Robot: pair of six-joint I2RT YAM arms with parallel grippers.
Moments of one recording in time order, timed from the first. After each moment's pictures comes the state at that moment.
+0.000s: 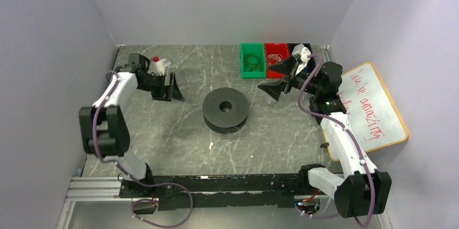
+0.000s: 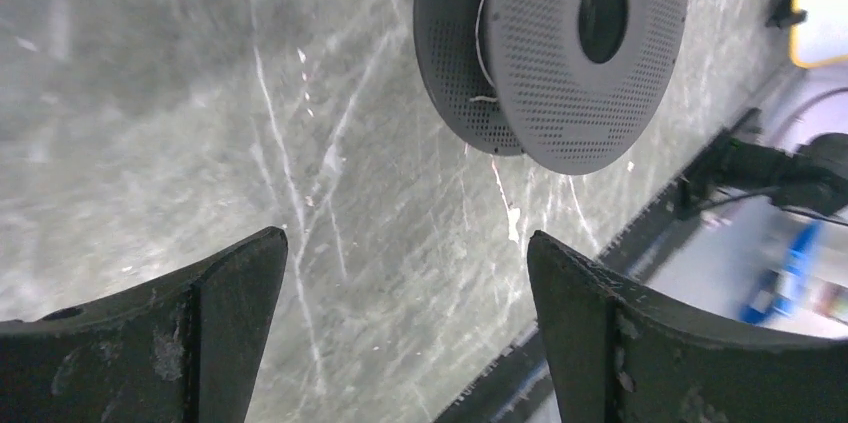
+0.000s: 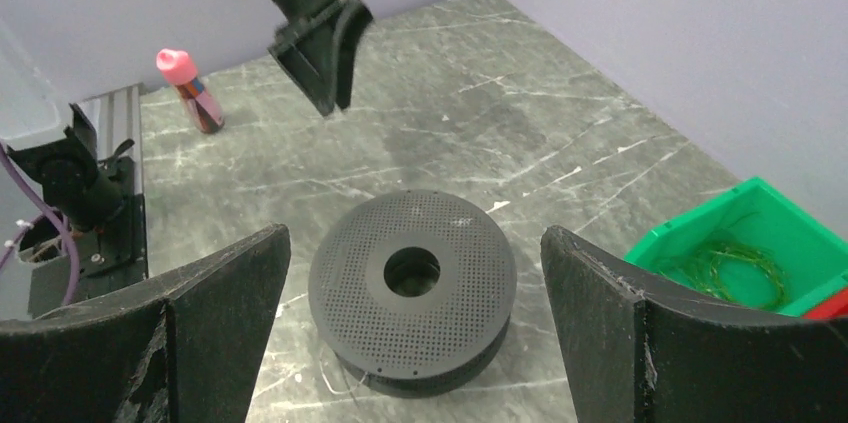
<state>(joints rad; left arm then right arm) 0.05 1.71 1.26 -0.84 0.76 0.14 0.08 1.09 0.88 0.28 -1.05 0.12</state>
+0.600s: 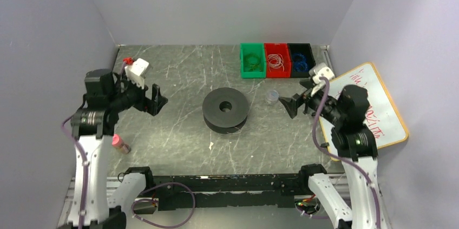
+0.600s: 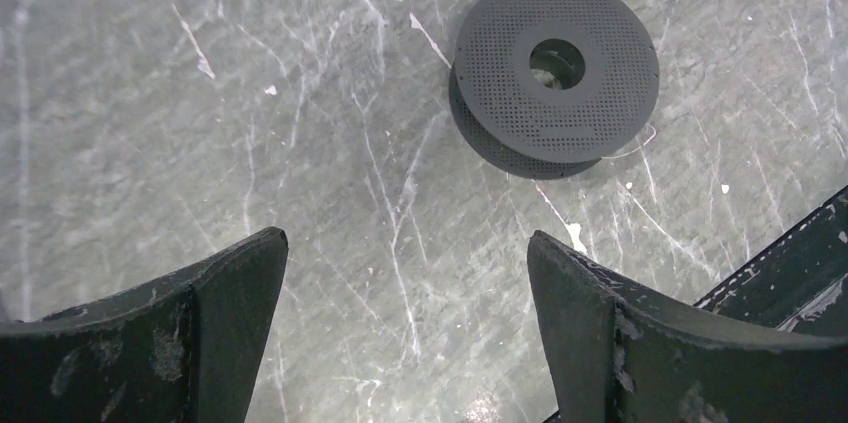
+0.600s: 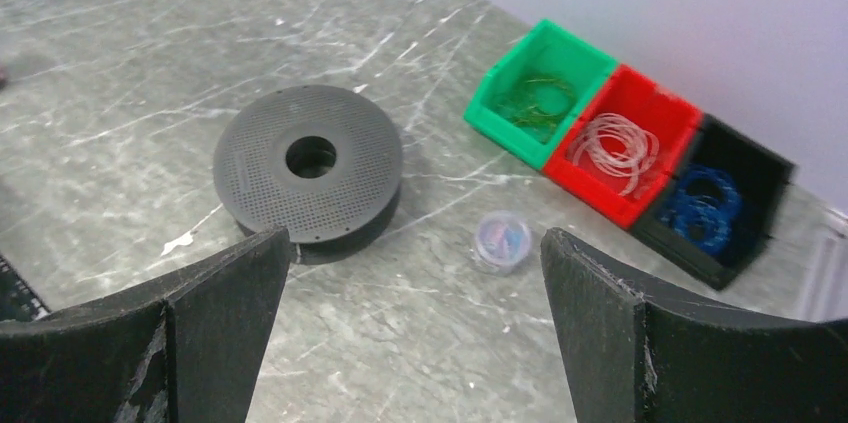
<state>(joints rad) 0.05 0.94 1.24 -0.88 0.56 0.26 0.09 0.74 1.06 -0.56 -0.60 -0.21</state>
